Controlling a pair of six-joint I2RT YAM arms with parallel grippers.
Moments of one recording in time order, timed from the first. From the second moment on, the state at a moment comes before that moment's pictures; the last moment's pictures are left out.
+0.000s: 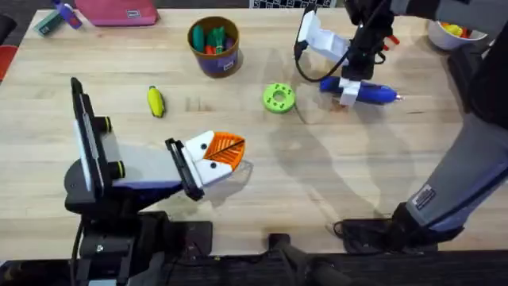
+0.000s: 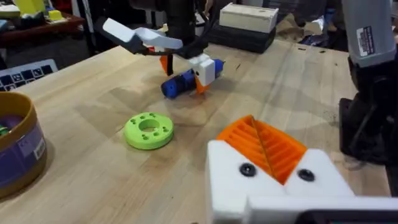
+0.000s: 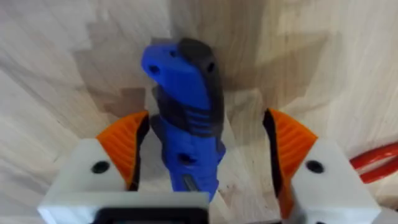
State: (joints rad) left arm 0.04 0.01 0.01 -0.12 1.13 0.06; right arm 0.13 2.07 1.58 -1.06 0.18 -1.11
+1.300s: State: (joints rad) left arm 0.04 0.21 0.48 -0.66 0.72 0.07; right arm 0.37 1.24 1.52 -1.05 -0.10 0.03
